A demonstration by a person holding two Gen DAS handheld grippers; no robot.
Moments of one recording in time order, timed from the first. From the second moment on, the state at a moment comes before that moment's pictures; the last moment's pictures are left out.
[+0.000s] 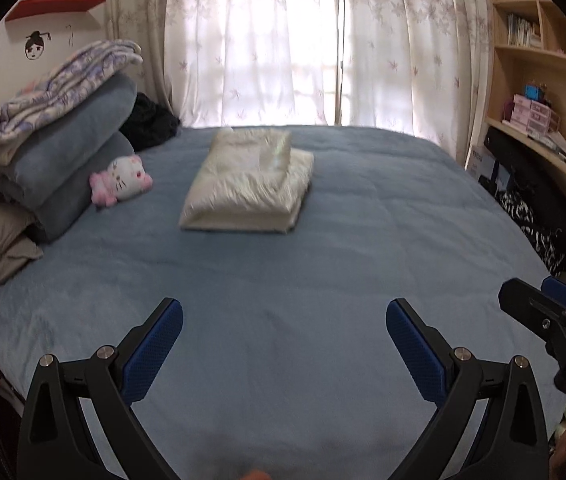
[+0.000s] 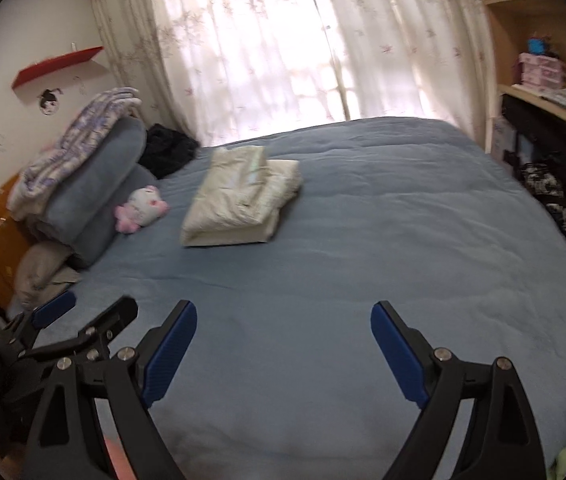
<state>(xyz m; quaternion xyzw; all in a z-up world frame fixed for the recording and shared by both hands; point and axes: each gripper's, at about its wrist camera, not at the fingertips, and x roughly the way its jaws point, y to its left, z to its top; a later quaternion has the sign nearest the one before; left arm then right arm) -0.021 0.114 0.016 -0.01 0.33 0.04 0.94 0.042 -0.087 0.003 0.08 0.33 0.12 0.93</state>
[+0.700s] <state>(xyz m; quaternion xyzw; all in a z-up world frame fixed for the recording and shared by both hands) -0.041 0.086 -0.019 -0.01 0.37 0.04 0.93 0.011 -0.124 -0.046 0.05 0.35 0.04 0.93</state>
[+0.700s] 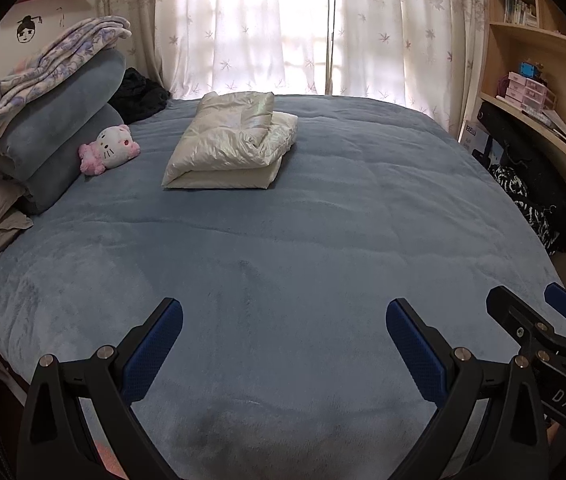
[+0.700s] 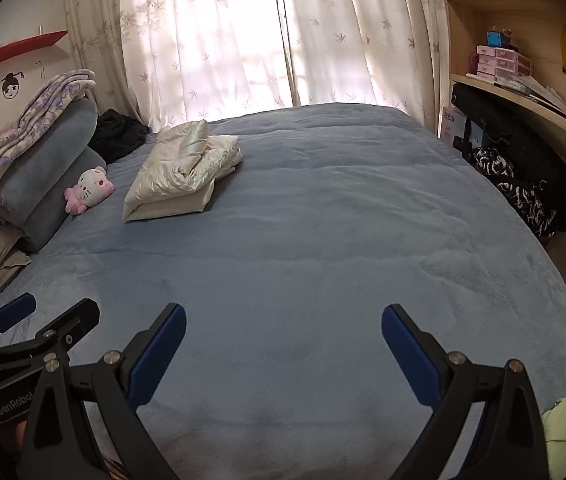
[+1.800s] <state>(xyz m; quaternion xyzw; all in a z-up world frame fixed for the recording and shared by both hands) -0.045 0.085 -0.026 -0.01 0.38 0.05 0.92 0.011 -0.119 -0.047 0.06 0.36 0.05 0.93</state>
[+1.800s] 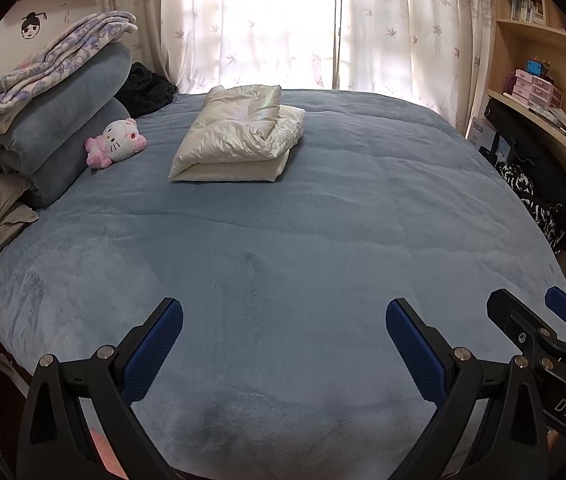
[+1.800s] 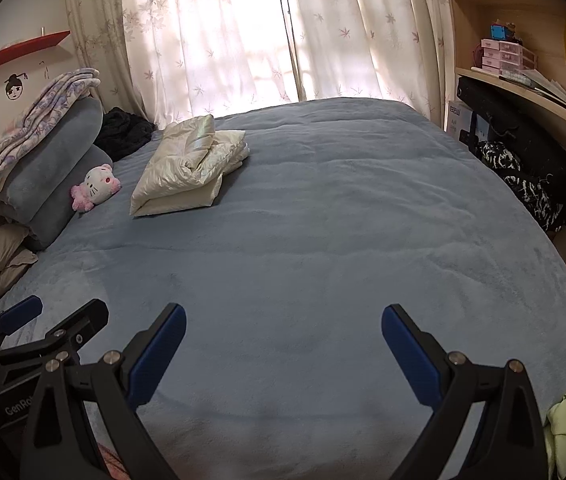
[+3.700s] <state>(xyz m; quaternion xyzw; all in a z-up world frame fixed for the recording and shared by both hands) -0.044 0.088 -0.032 0.00 0.40 0.05 0.92 0.011 -0.113 -0.061 0.07 0.37 0.05 0.93</state>
